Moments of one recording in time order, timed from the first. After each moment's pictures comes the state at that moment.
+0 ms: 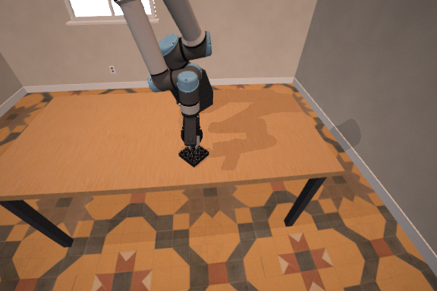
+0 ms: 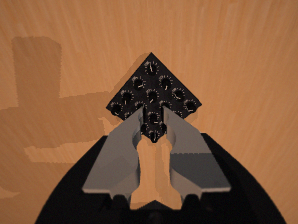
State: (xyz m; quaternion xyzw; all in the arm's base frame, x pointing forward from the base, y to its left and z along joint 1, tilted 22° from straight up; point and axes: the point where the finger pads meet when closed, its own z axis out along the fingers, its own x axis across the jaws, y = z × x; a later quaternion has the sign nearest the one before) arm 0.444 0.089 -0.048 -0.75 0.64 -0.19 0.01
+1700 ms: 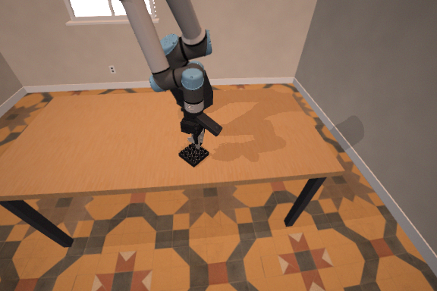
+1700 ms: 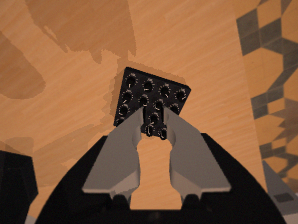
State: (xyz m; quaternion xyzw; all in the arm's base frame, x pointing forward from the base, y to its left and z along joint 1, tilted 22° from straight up) arm 0.435 0.121 -0.043 -0.97 0.14 -0.17 -0.10
